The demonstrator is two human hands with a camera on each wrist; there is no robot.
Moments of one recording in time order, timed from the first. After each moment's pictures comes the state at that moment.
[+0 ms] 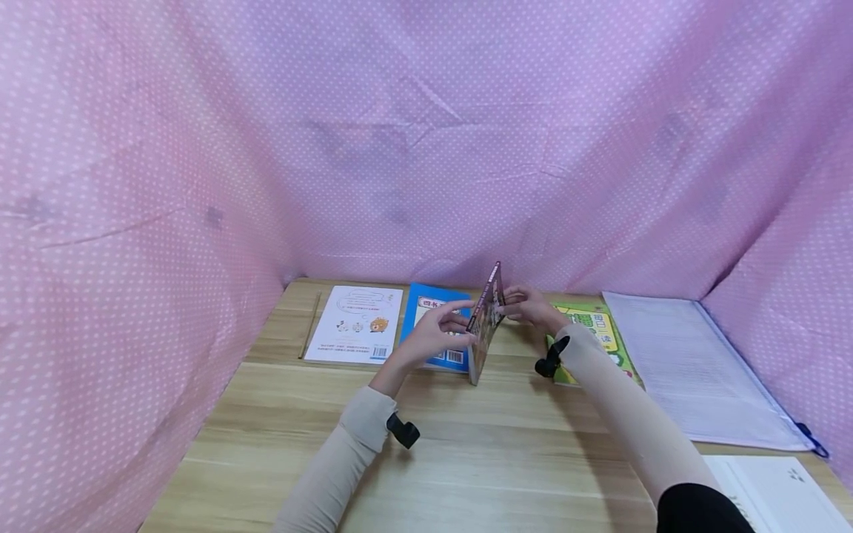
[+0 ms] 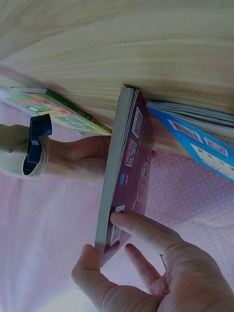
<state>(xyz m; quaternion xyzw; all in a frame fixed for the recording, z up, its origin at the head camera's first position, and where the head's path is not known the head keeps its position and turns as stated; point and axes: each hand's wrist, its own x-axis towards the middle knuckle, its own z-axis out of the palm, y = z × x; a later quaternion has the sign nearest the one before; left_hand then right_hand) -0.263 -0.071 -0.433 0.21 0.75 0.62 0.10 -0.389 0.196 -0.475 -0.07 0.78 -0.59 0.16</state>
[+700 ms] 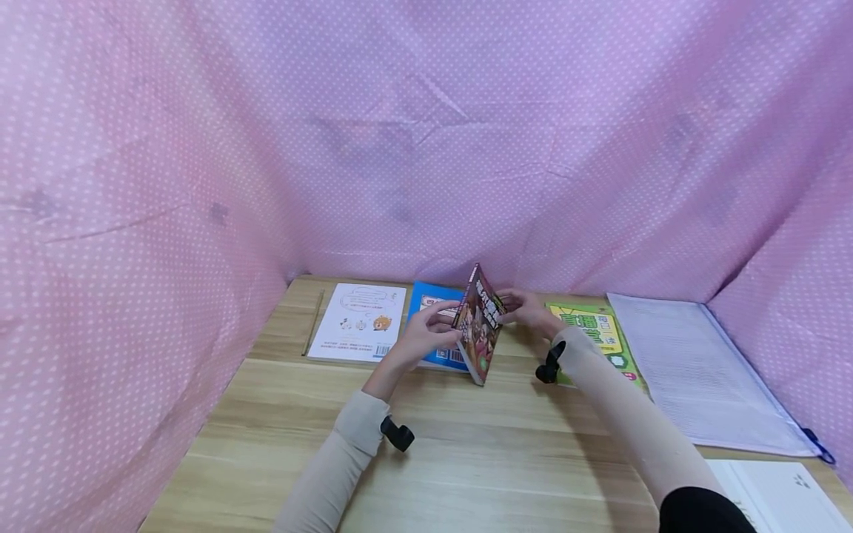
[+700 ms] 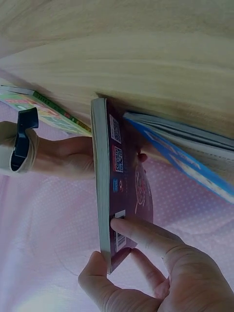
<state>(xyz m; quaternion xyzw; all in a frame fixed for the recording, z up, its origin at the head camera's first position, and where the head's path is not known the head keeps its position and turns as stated) -0.265 -0.087 -0.447 0.16 0.71 0.68 0.09 -0.392 0.186 -0.487 -0.15 0.81 -0.54 0.15</state>
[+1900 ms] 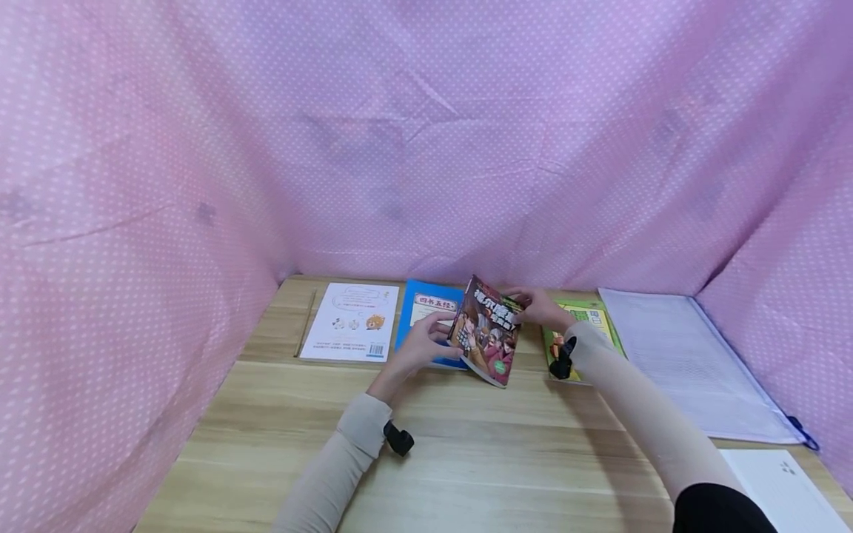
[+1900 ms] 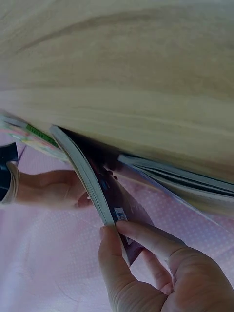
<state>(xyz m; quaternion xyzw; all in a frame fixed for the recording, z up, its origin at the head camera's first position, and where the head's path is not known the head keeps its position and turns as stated) -0.266 -0.075 -0.471 0.11 0.76 0.63 0.10 -0.386 0.221 -0.473 -0.16 0.88 -0.42 0.12</state>
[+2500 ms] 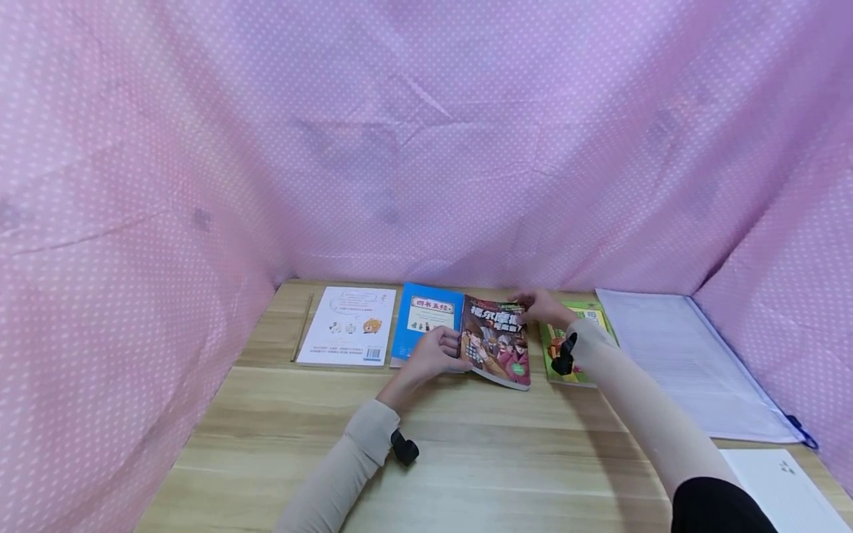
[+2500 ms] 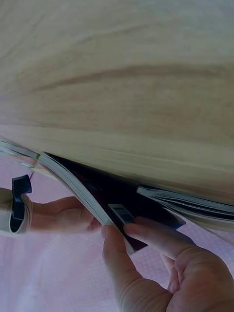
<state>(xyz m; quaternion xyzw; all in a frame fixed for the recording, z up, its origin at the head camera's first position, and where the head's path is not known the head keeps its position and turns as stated) -0.266 -0.054 -0.483 0.08 0.79 0.60 0.11 -0.396 0.237 -0.475 -0.15 0.88 -0.42 0.15</state>
